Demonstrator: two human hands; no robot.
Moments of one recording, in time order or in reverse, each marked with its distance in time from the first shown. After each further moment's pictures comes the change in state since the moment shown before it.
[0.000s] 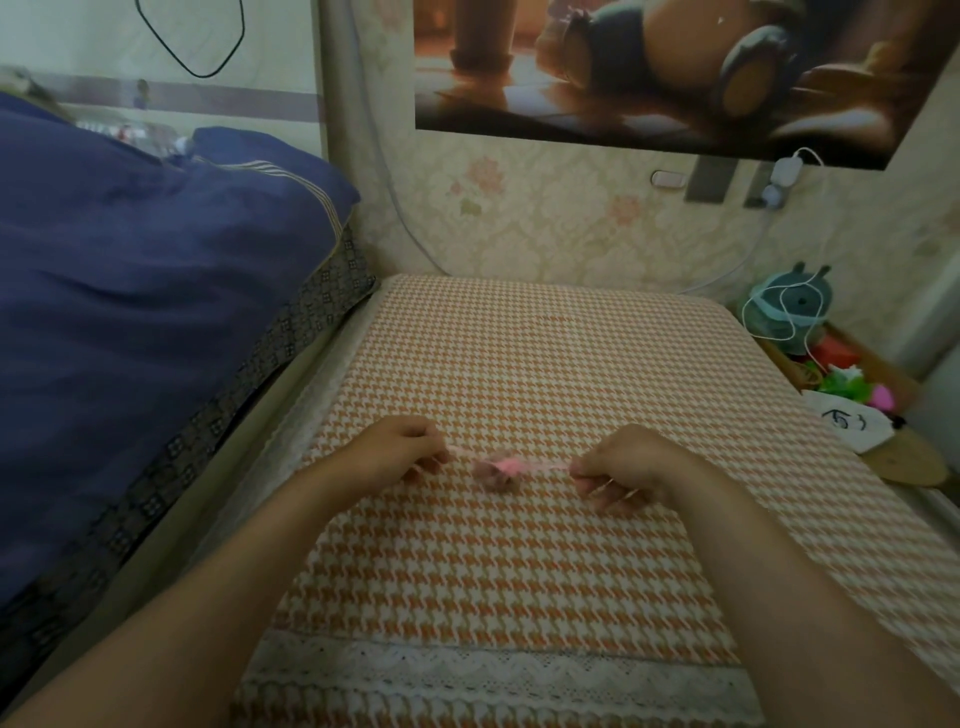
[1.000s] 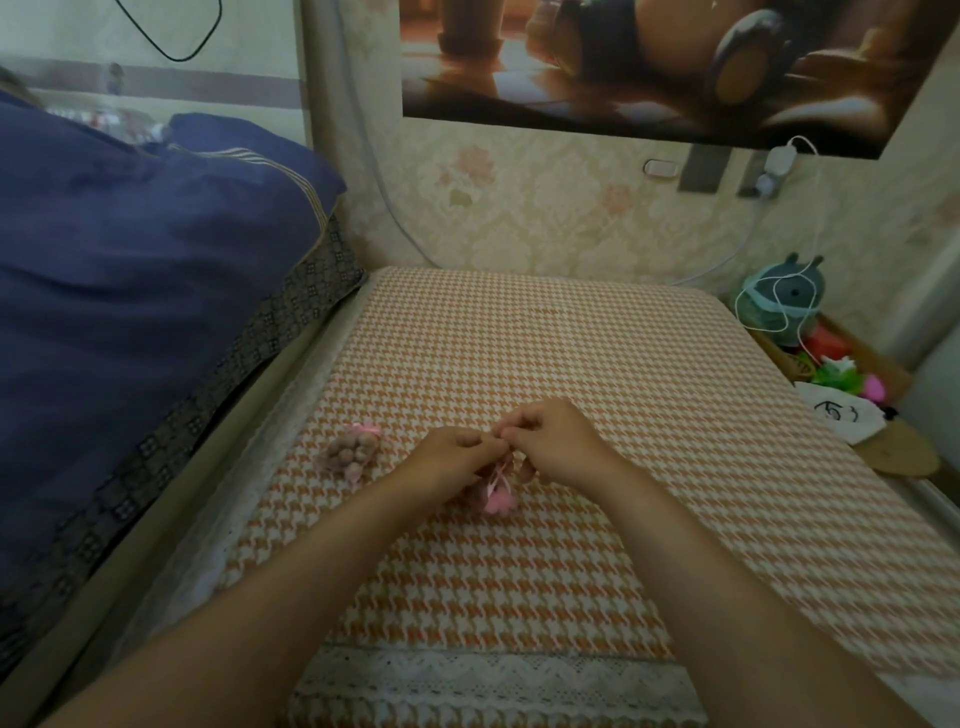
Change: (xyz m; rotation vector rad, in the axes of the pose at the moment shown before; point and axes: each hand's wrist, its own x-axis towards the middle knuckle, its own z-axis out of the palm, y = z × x) left_hand 0.017 0.008 0.067 -0.275 -0.005 0.029; right_hand 0.003 -0.032 0.048 0.007 0.136 -0.443
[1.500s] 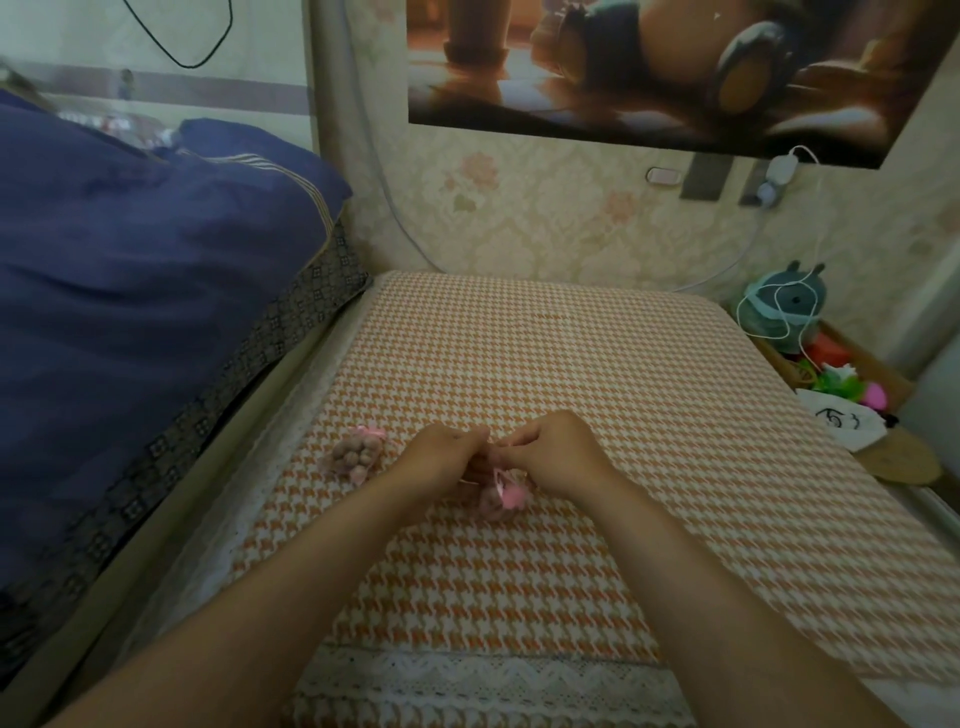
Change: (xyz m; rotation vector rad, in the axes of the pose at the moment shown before) left_hand 0.001 0.008 -0.006 -0.093 0.058 -0.146; right_hand -0.003 0.003 0.009 -0.006 0.075 0.049
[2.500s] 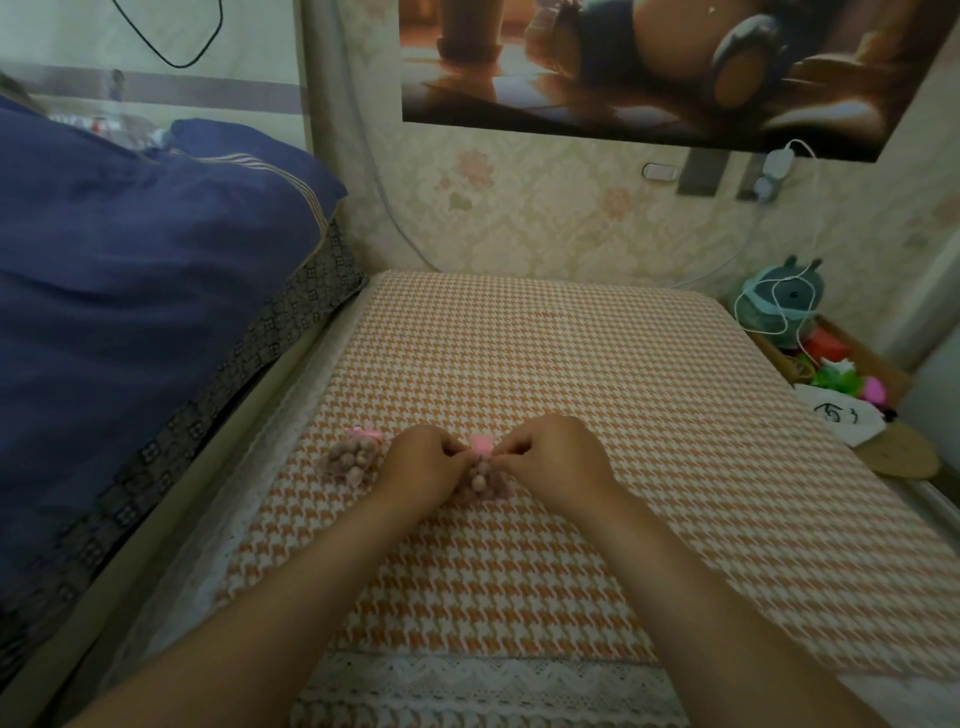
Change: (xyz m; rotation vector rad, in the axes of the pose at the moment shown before) left_hand 0.007 -0.015 -0.009 0.681 0.248 0.244; right_hand -0.008 0.004 0.002 -0.367 0.118 -0.206
